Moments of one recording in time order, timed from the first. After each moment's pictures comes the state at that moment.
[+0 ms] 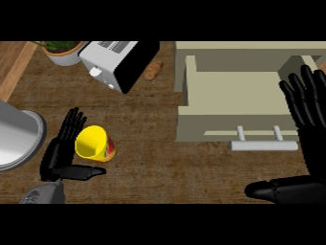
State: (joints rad) left arm -0.12 0.11 0.15 -1.06 0.09 -0.24 -0.53; right arm -0.09 -0.07 -0.03 -2.06 -0.12 0.11 0.14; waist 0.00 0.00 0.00
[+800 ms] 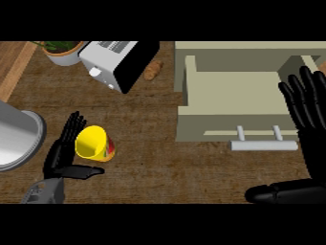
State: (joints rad) left arm -0.25 0.17 0.18 -0.69 0.05 -0.27 -0.75; right arm -0.08 -0.07 -0.02 -2.08 -0.12 0.12 0.15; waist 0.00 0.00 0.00
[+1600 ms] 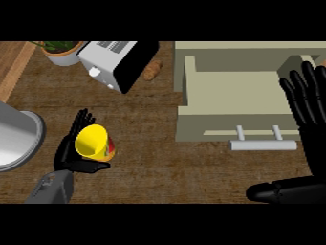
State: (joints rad) left arm -0.39 0.16 0.21 -0.44 0.08 -0.33 -0.83; right arm -0.11 -0.07 -0.03 -2.09 -0.14 0.11 0.18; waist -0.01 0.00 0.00
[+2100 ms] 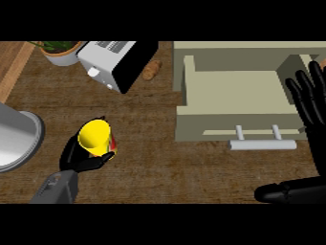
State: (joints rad) left arm -0.41 0.14 0.19 -0.39 0.10 -0.43 -0.84; right arm -0.11 -0.09 -0.06 -2.09 -0.17 0.13 0.18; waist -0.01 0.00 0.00
